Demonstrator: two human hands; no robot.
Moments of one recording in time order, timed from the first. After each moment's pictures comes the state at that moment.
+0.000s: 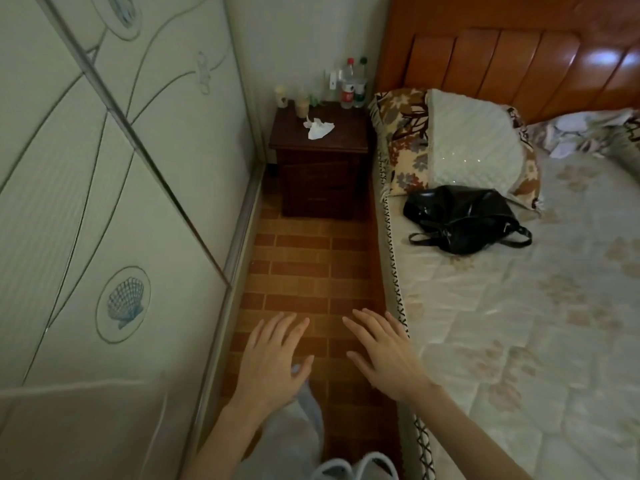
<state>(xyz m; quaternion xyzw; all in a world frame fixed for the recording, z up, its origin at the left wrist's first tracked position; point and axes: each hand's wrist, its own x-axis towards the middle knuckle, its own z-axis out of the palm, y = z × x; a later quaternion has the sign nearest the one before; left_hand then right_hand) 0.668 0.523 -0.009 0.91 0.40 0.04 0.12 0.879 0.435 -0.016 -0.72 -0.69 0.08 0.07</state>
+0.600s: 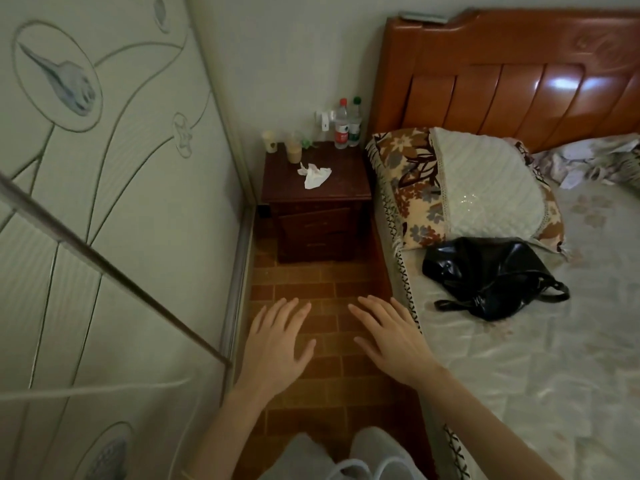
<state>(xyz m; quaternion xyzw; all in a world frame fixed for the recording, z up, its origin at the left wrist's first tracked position) 0.745 0.813 0.004 0.92 0.37 0.05 0.08 0.950 0.700 0.014 -0.74 -0.67 0.04 0.07</state>
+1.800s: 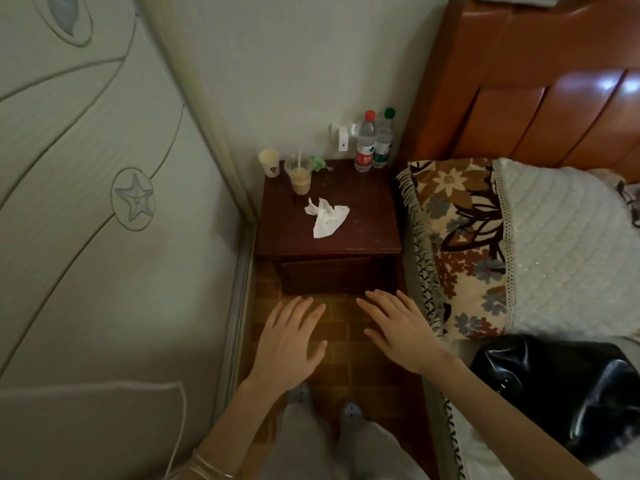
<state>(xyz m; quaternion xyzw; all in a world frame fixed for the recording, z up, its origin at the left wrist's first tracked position) 0.946 1.138 -0.031 0.94 0.34 0.00 0.09 1.166 1.040 -0.033 -0.71 -0.70 0.09 0.04</state>
